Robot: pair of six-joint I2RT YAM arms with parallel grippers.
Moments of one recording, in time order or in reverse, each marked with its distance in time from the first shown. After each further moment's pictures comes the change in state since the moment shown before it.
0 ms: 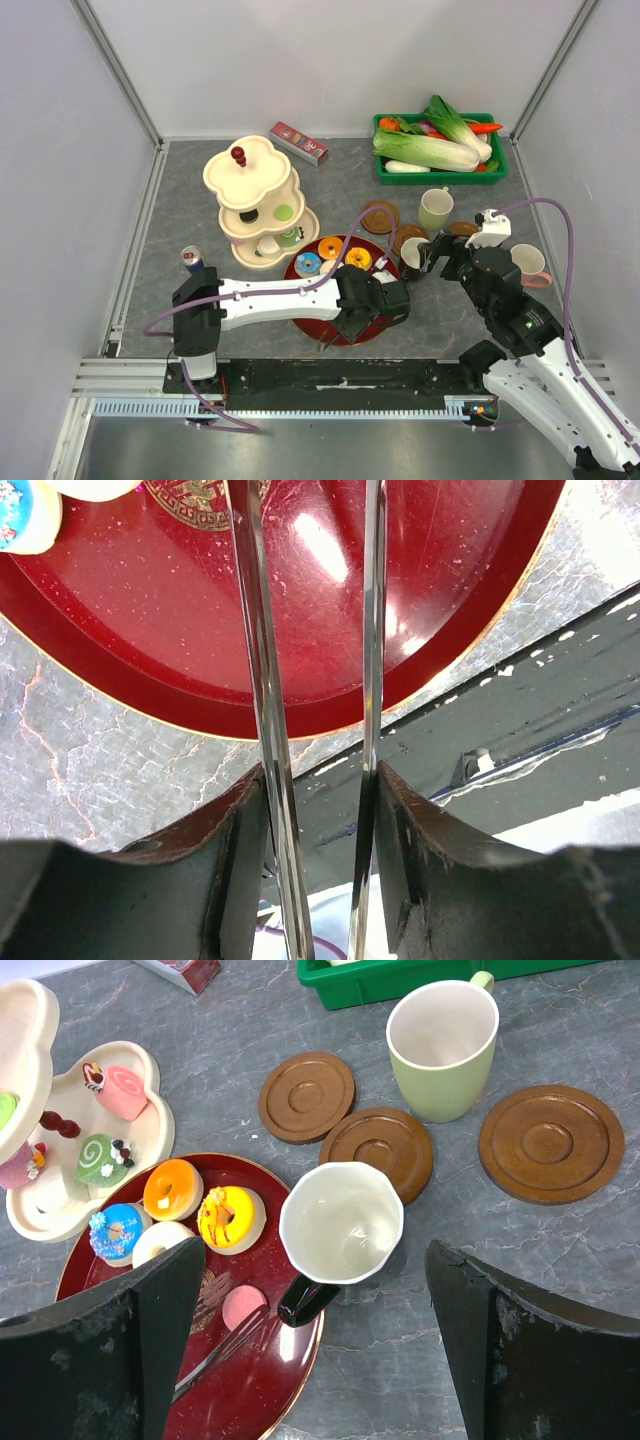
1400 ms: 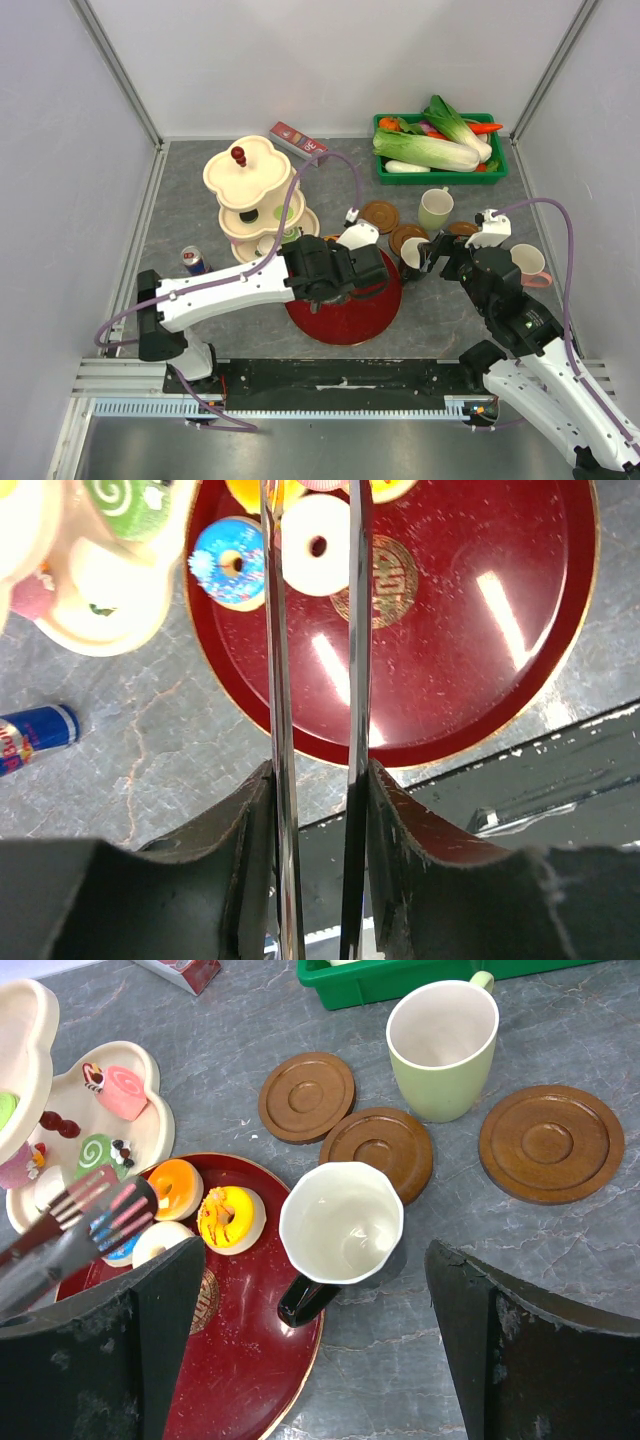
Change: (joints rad) left arm 0.056 -0.177 0.142 -0.109 -0.234 -0.084; right arm 0.000 0.000 0.000 0.000 0.000 0.000
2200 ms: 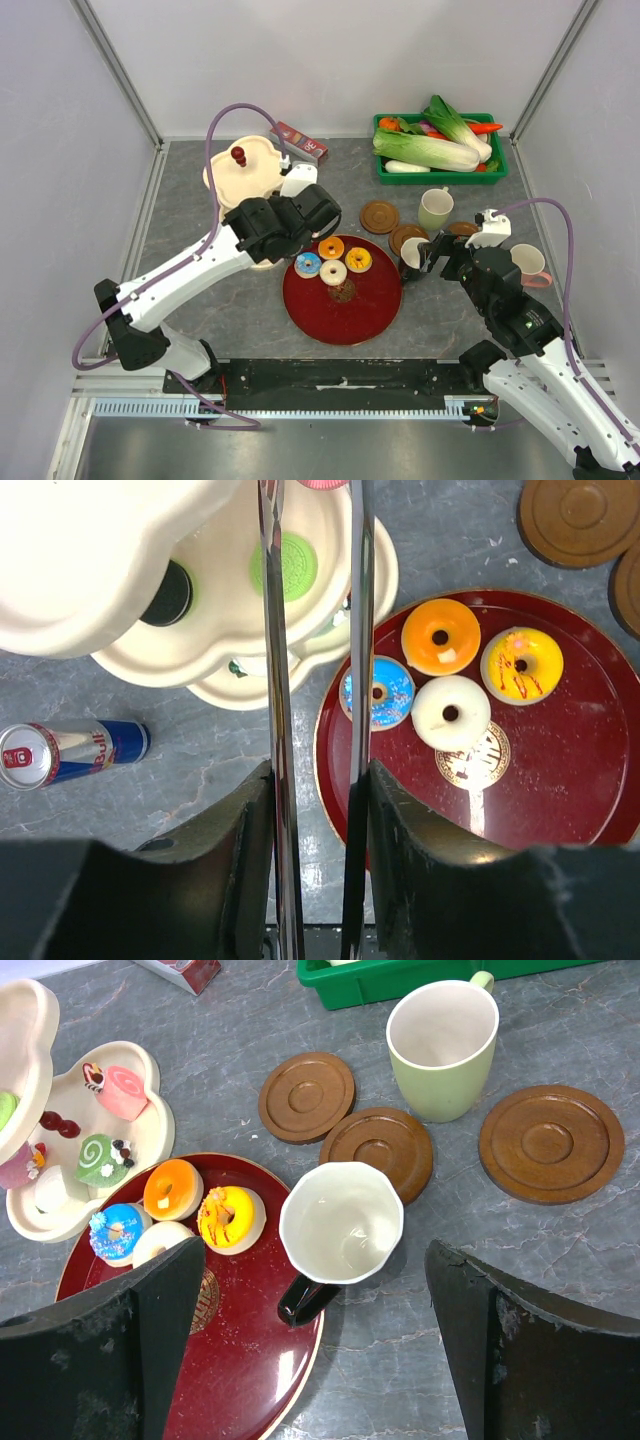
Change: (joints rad) left arm 0.305 -0.154 -0.030 0.093 -0.165 -0.016; right arm 0.000 0.000 0.000 0.000 0.000 0.000
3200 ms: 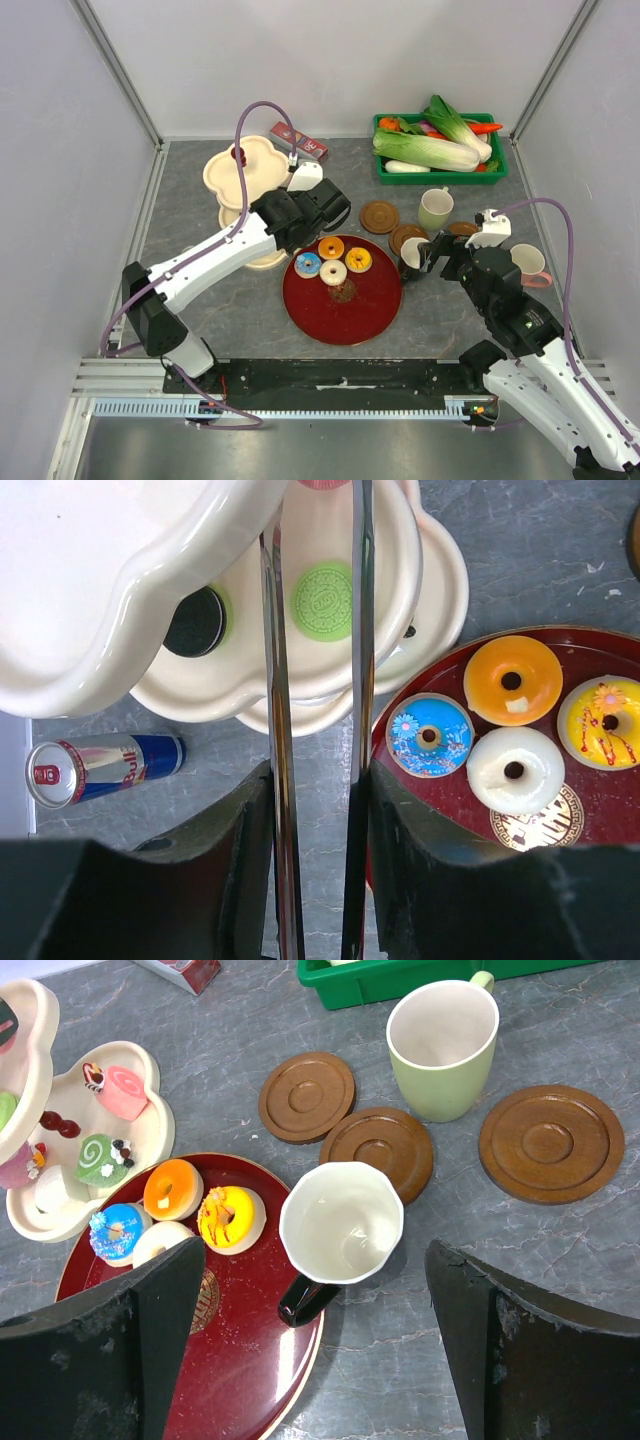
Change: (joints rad) left arm 0.085 0.119 -0.035 0.067 -0.078 0.034; right arm 0.000 0.000 0.000 0.000 0.000 0.000
